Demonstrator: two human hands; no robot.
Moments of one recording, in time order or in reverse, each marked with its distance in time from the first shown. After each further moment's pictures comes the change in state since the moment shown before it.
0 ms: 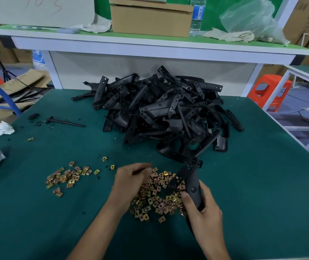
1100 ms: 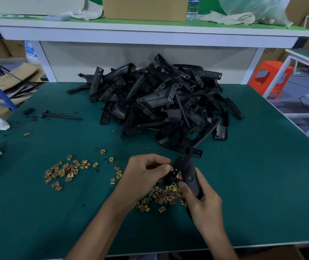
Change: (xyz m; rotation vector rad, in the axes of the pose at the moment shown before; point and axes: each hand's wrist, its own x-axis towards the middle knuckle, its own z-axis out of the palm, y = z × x) left_hand -0.030 0.033 0.021 0.091 -0.197 0.108; right_hand 0.004 0.001 0.001 -0.026 -0.031 -0.063
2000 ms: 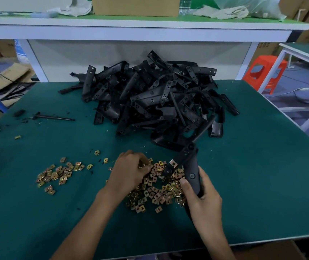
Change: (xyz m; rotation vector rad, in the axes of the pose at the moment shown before) left_hand 0.045 -0.041 -0.025 0.885 0.072 0.127; right_hand -0.003 -0.007 -0.003 0.046 0.090 0.019
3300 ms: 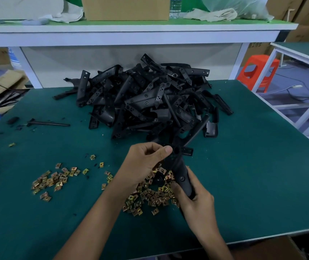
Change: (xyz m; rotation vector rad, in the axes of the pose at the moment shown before) left_hand 0.002 0.067 -0.017 -0.952 -0.132 -0.043; right_hand 0.001 0.012 0.003 -0.013 -0.089 -0.009
